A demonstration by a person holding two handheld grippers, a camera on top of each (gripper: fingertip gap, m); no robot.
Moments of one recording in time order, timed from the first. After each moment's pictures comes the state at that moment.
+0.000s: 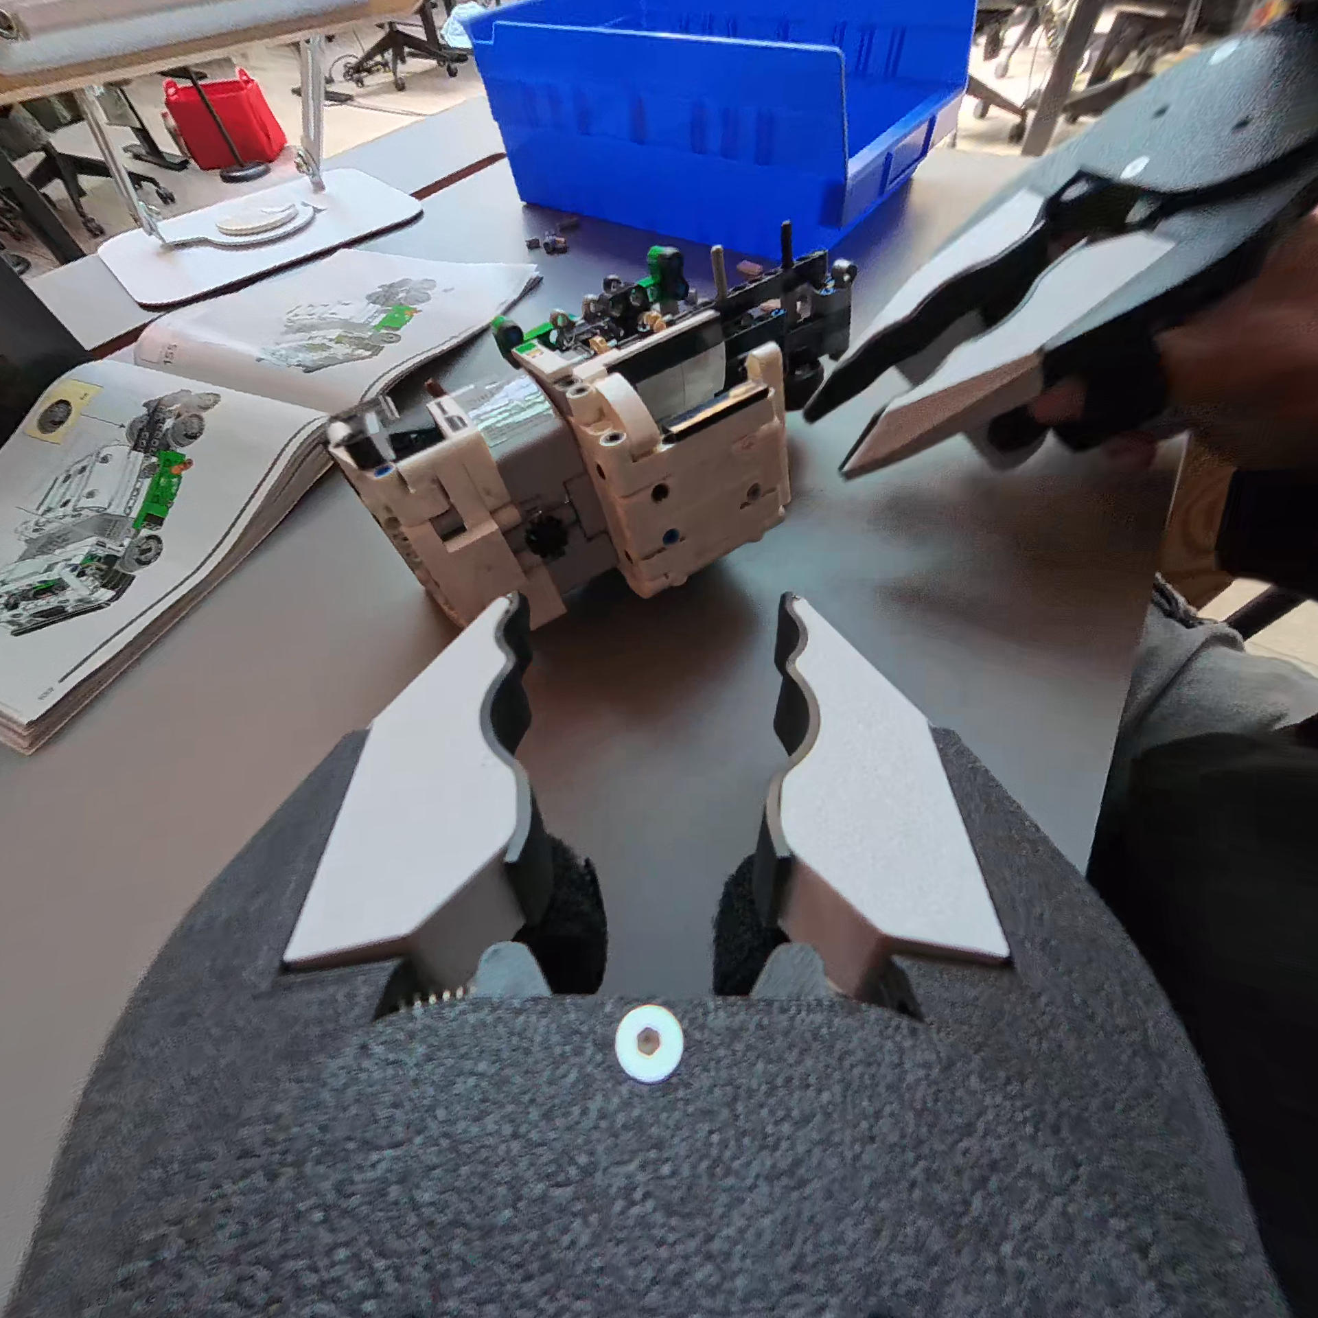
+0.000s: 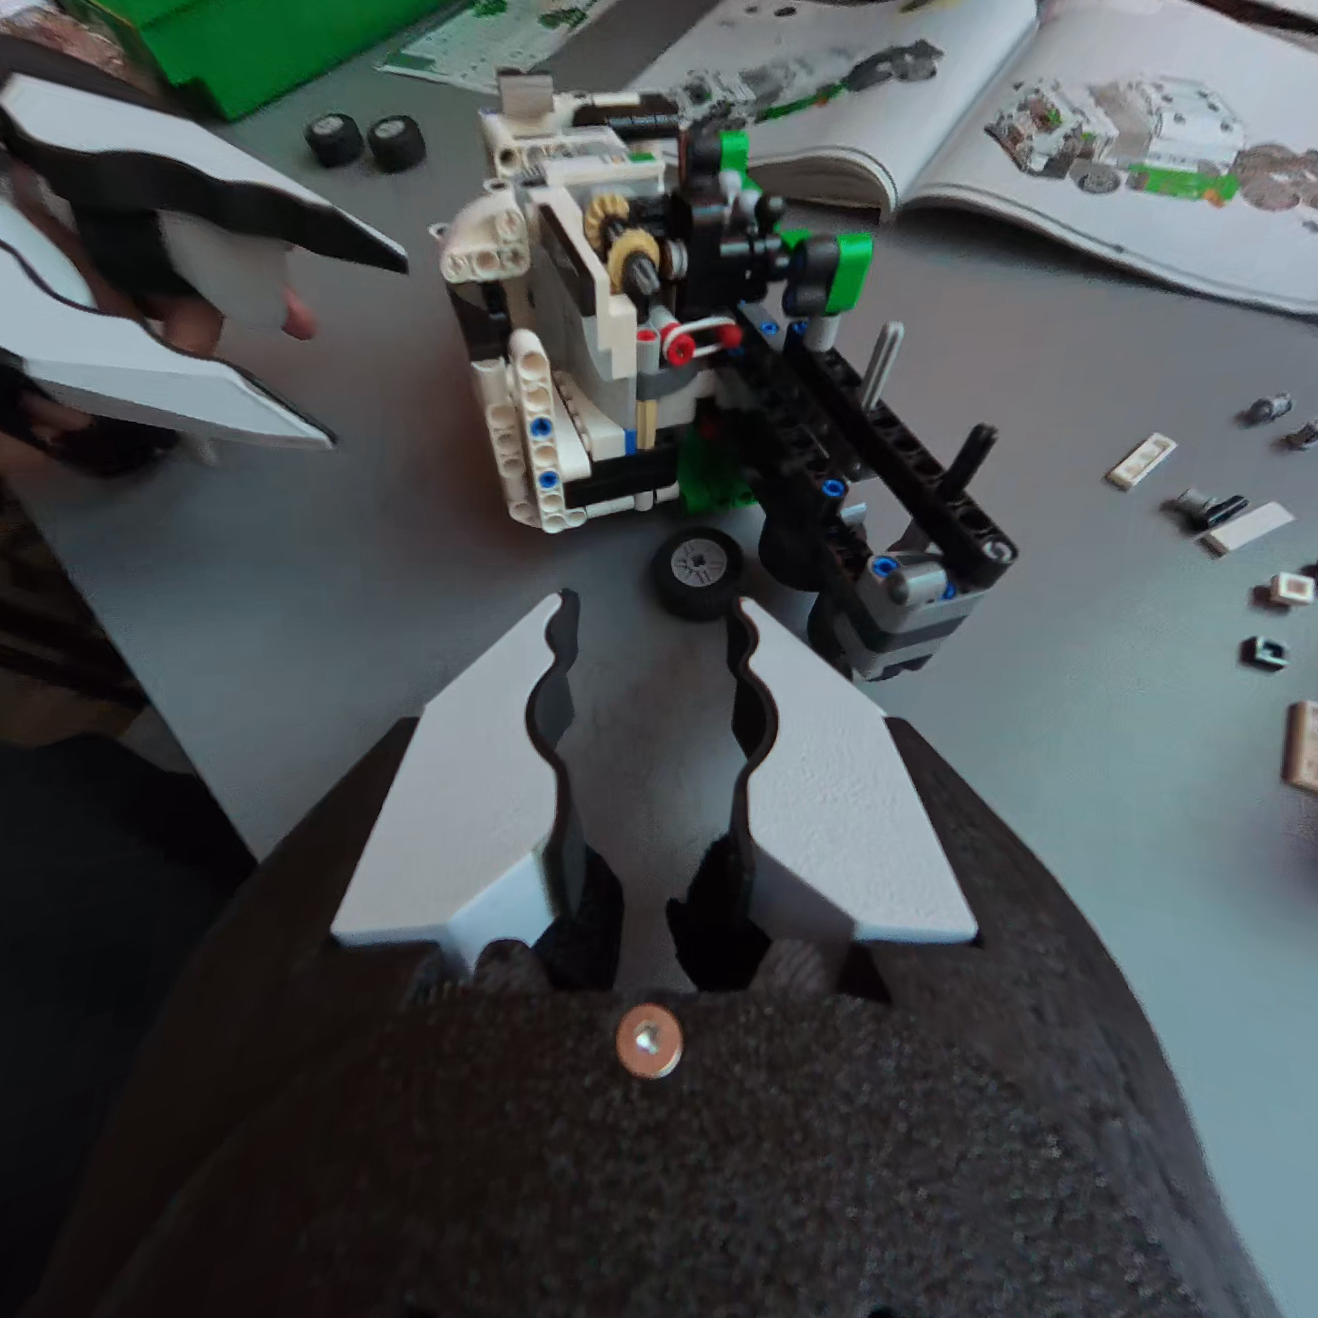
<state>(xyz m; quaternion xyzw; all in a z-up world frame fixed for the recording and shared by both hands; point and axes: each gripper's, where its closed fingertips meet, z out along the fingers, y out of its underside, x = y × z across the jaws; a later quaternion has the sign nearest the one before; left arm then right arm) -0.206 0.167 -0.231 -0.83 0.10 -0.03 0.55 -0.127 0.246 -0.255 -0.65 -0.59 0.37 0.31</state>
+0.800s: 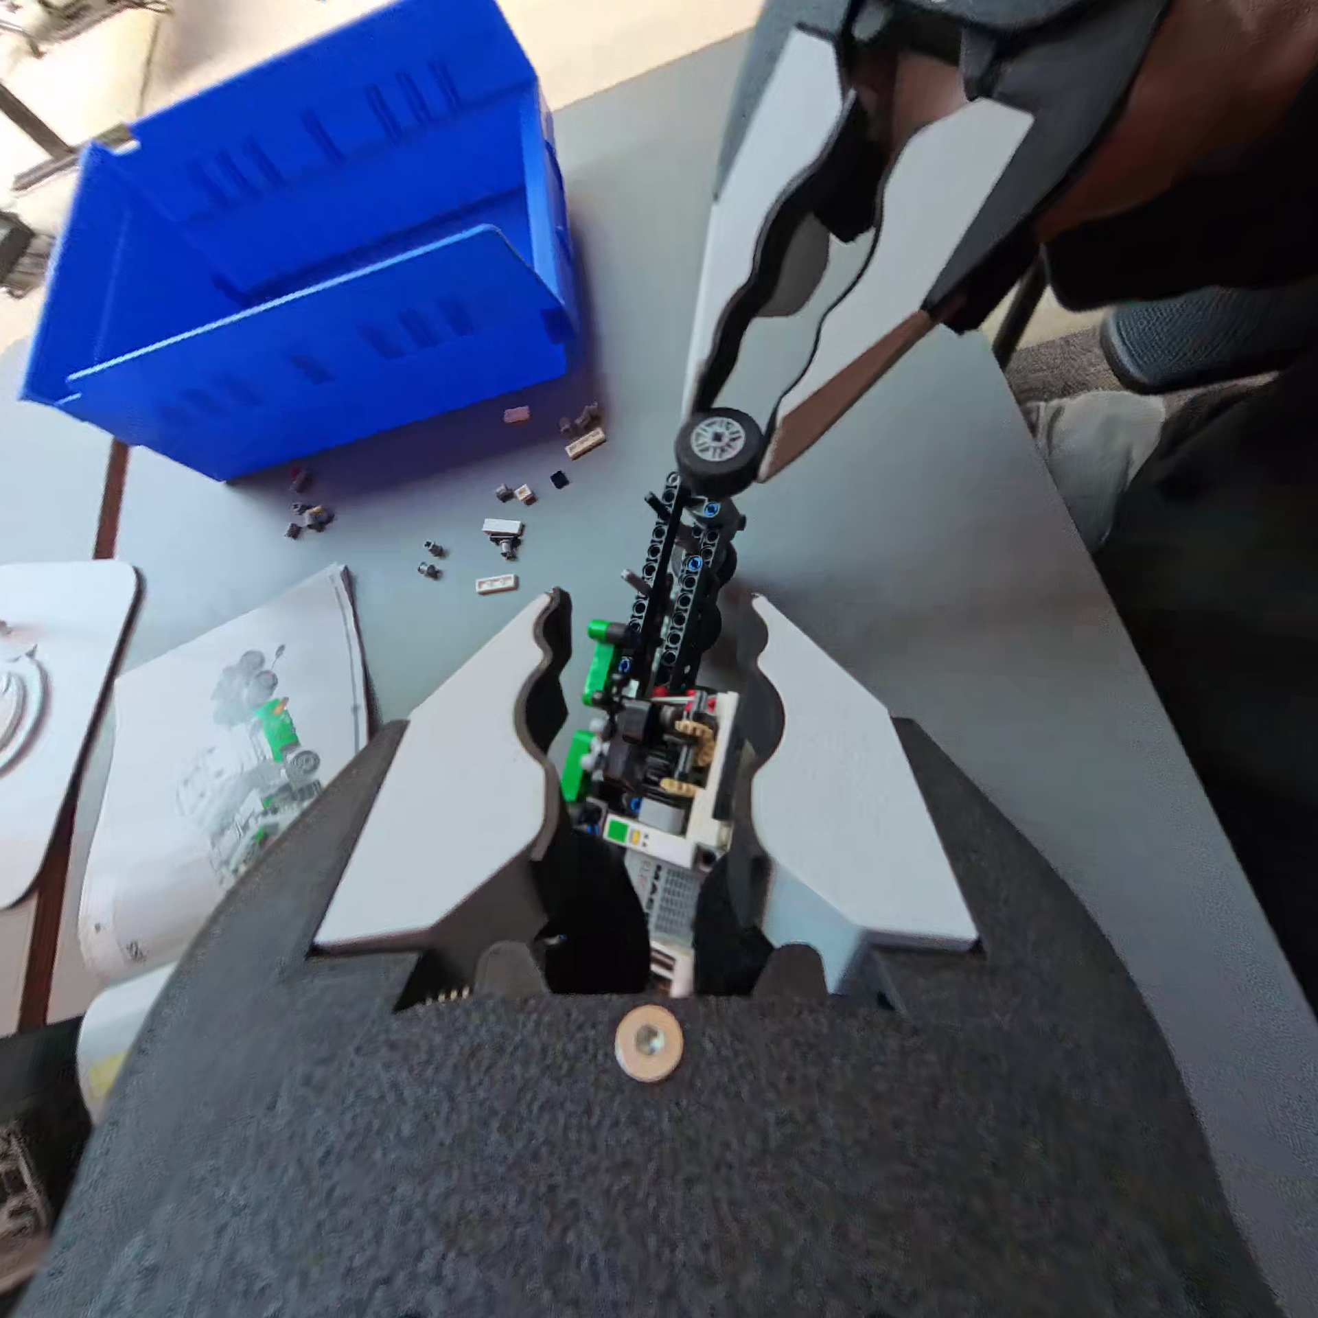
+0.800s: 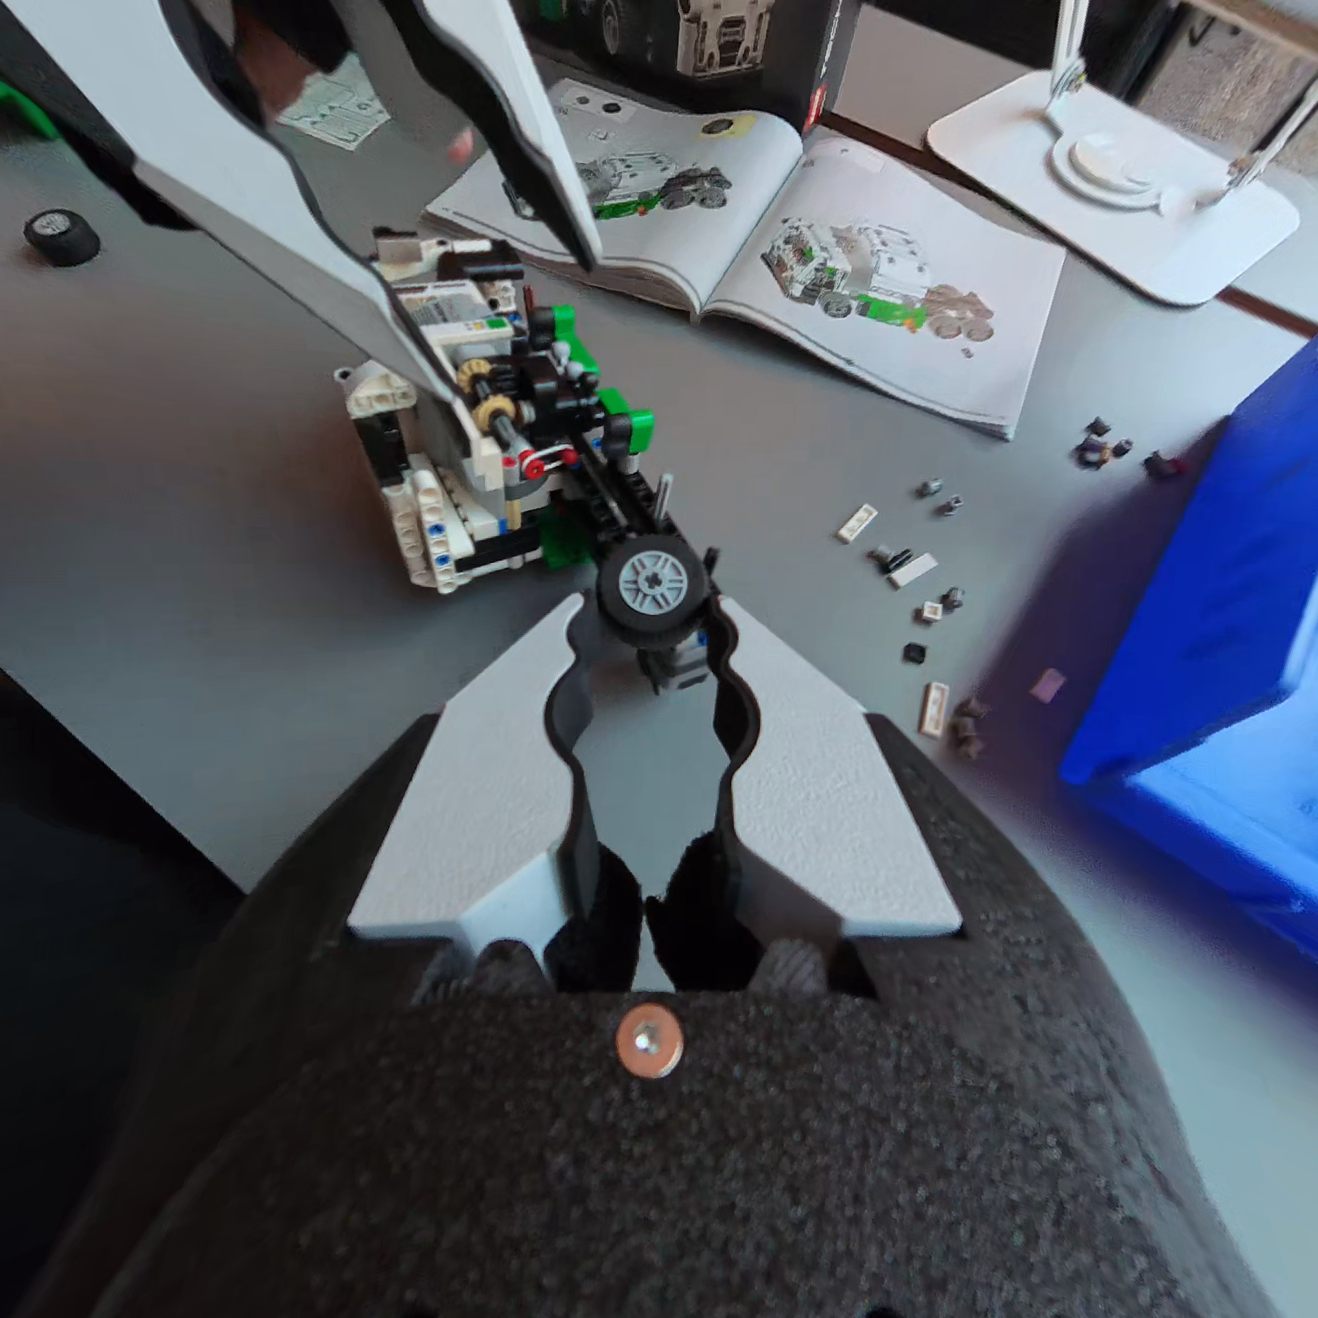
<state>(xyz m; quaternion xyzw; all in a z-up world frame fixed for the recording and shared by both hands) -0.163 0.265 -0.159 -0.78 0.45 -0.10 0.42 -0.106 0.291 -0.191 -0.67 -0.58 0.28 0.36</state>
